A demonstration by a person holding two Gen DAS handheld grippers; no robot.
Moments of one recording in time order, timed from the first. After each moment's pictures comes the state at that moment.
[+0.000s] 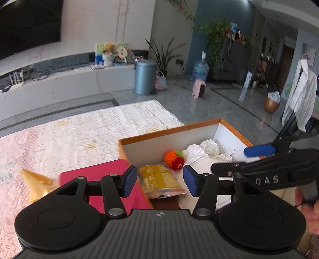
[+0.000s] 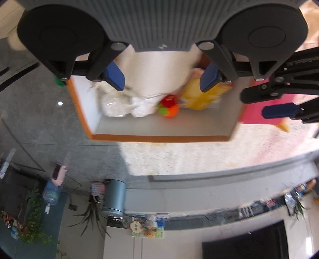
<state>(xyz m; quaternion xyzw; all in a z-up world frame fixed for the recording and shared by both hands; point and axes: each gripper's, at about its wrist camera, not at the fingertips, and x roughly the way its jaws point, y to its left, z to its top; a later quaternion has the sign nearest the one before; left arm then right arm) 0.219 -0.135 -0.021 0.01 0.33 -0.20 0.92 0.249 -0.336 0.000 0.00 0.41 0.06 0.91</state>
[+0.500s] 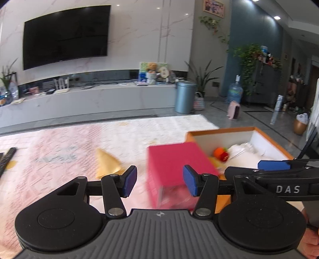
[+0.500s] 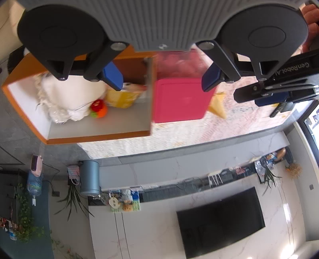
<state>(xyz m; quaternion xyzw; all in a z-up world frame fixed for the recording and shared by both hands) 0.127 -0.037 -0.021 0.00 0.28 -0.08 0.96 0.146 -0.231 -0.003 0.07 0.32 0.12 0.94</state>
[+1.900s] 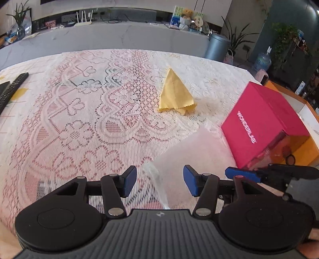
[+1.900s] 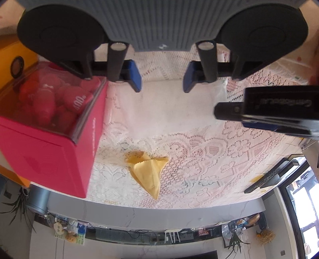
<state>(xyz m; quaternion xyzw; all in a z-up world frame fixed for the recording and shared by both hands) 0.186 0.093 -0.114 -0.07 0.45 -0.05 0.89 0.205 -0.057 -0.121 -0.05 0.43 0.22 0.87</state>
